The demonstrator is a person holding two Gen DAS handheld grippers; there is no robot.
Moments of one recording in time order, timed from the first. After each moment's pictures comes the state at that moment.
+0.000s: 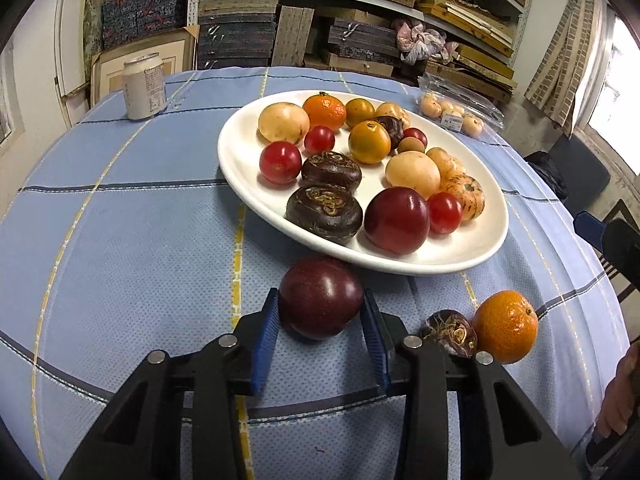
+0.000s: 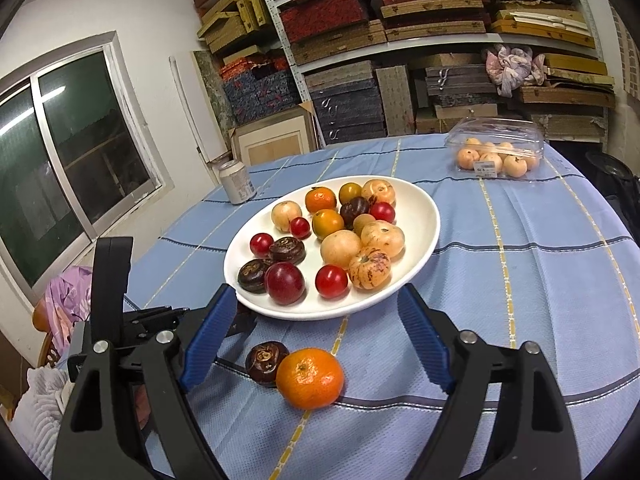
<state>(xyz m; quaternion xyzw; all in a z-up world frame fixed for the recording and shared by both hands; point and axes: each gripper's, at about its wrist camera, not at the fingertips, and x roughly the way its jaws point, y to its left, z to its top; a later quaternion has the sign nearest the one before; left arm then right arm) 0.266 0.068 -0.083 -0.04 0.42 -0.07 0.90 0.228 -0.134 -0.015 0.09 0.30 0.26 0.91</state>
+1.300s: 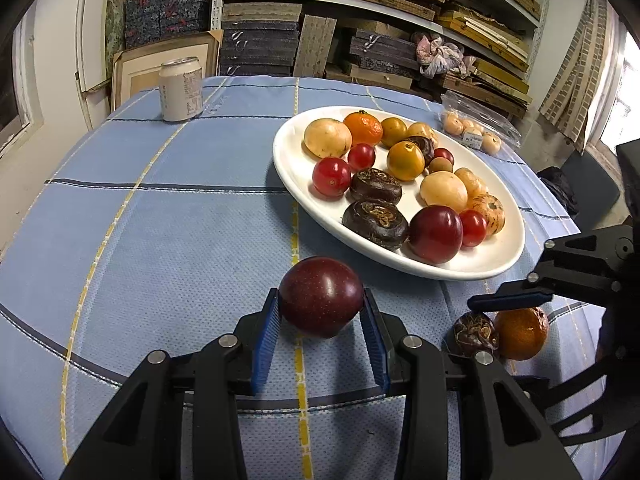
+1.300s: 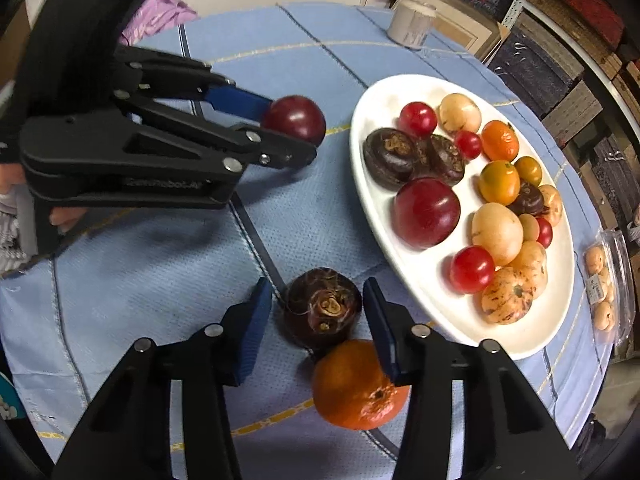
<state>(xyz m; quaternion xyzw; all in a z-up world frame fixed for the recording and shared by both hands) 0.252 0.096 -0.071 -0.06 0.41 -0.04 0.91 0.257 -0.002 -0.068 -0.34 0.43 0.41 0.73</state>
